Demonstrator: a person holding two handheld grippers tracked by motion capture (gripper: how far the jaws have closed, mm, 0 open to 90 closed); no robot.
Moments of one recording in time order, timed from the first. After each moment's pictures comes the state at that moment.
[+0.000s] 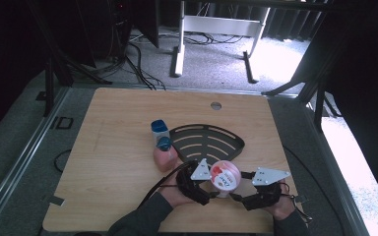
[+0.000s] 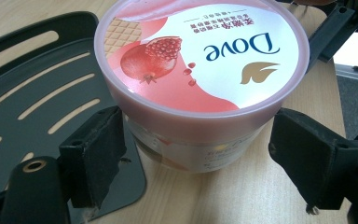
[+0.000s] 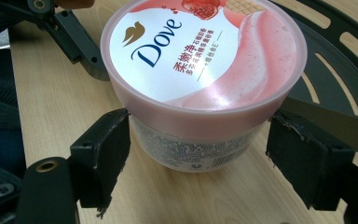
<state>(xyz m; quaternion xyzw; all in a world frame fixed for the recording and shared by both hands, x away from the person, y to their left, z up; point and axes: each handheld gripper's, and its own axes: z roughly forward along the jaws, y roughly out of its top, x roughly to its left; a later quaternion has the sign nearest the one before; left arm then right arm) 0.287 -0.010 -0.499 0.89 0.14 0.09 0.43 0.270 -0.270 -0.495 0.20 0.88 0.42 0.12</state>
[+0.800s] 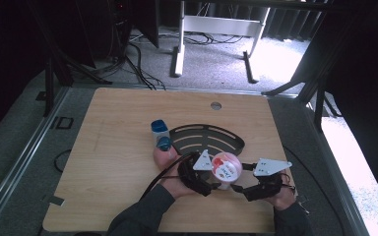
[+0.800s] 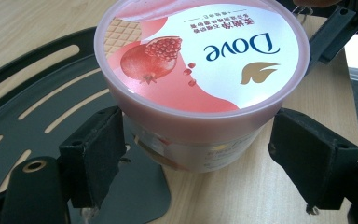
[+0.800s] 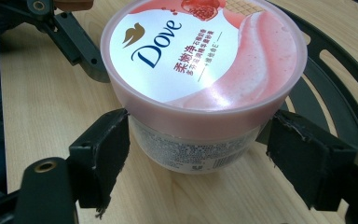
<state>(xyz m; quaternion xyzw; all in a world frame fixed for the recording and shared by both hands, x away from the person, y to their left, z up) 0.305 -0.013 -0.484 0.89 0.15 0.10 0.43 0.291 -0.273 -0.483 0.19 0.87 0.43 0.12</state>
